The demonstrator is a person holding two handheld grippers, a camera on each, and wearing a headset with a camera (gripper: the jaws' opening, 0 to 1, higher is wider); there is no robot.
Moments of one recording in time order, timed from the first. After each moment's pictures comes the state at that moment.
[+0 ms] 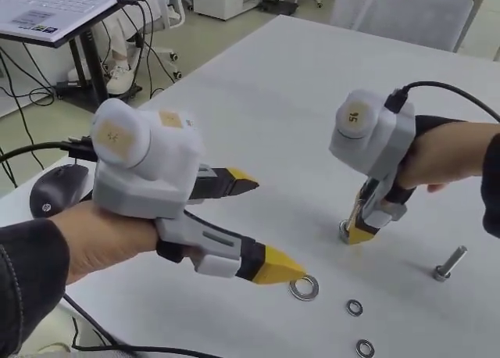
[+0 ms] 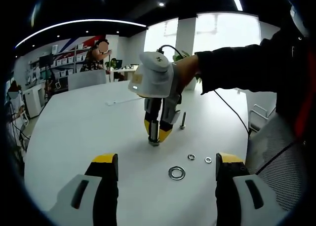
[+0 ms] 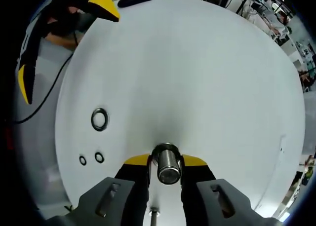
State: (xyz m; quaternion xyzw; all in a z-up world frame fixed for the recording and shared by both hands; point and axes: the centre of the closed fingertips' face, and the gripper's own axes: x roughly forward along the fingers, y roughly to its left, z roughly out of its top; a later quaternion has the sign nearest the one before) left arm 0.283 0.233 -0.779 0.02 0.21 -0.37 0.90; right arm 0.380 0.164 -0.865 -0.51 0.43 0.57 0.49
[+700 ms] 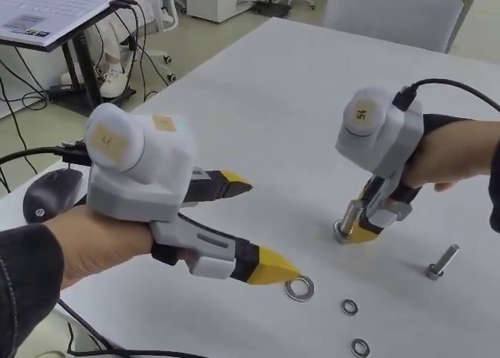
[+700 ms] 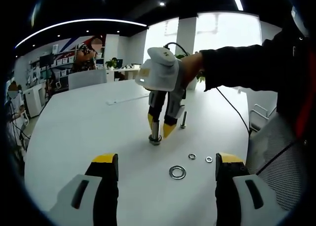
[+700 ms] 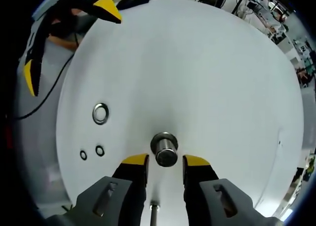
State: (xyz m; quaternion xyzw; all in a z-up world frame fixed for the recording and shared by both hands) left arm 0.284 0.234 -0.780 0.02 0.21 -0.37 0.90; right arm 0.386 0.152 -0.859 -0.50 0.42 0.56 0.51
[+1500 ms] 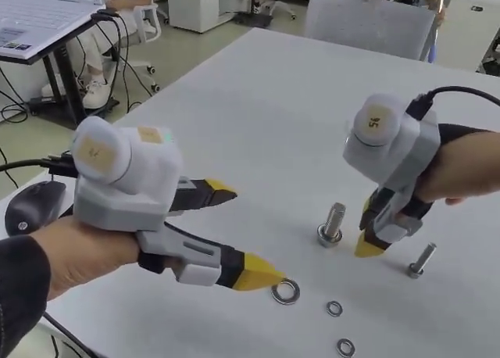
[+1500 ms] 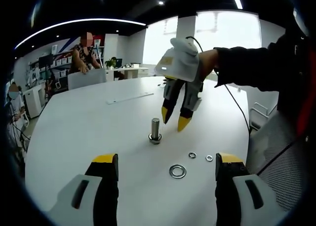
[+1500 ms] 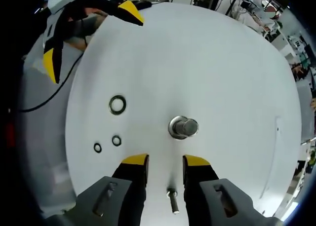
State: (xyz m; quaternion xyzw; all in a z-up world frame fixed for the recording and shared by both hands) left arm 0.285 0.231 -0.781 0.03 0.21 -0.37 0.90; right arm 0.362 0.124 -0.843 -0.48 0.42 0.56 0.53
